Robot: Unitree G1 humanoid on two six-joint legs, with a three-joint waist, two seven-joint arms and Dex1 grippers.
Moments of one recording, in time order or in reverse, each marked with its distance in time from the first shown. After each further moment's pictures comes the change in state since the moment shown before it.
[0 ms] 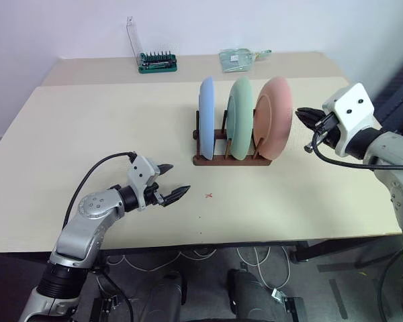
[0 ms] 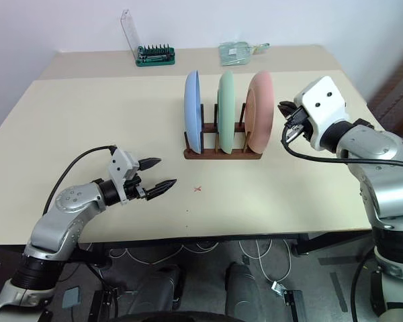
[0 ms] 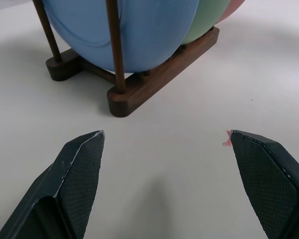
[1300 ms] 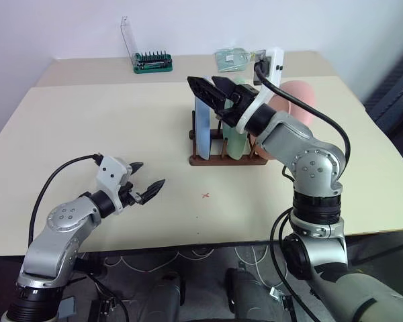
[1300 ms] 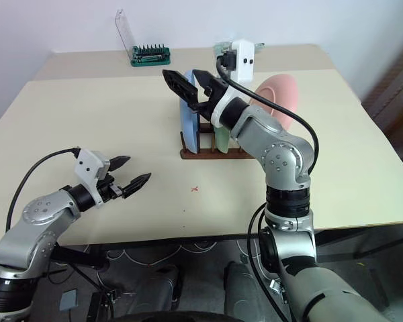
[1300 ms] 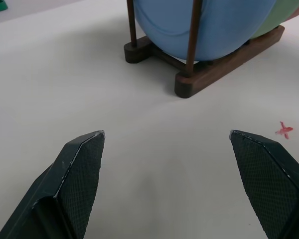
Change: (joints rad) left arm 0.139 0.067 0.161 -0.150 -0.076 0.089 0.160; right arm -0.389 0.662 0.072 0.148 0.441 0.202 -0.311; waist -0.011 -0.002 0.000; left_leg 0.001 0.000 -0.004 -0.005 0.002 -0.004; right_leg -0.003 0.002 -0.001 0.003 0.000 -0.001
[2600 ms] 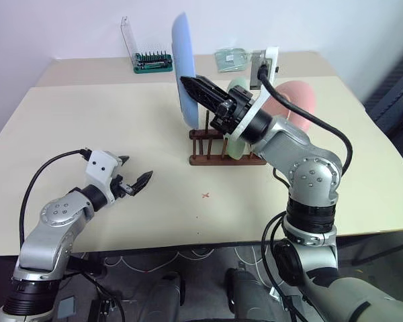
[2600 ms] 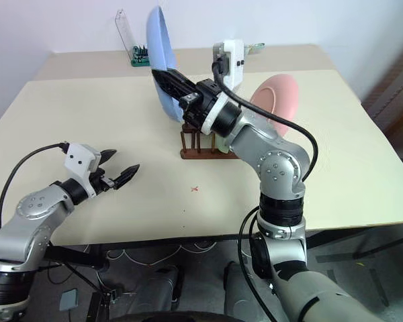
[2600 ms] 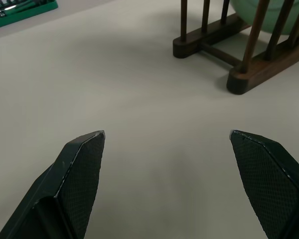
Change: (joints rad) left arm -0.033 0.013 0.033 0.073 0.018 -0.025 0.067; right arm 0.032 0.168 -0.093 -0.043 0.101 0.099 0.044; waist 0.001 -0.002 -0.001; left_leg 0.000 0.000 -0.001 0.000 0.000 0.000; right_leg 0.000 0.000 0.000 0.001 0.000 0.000
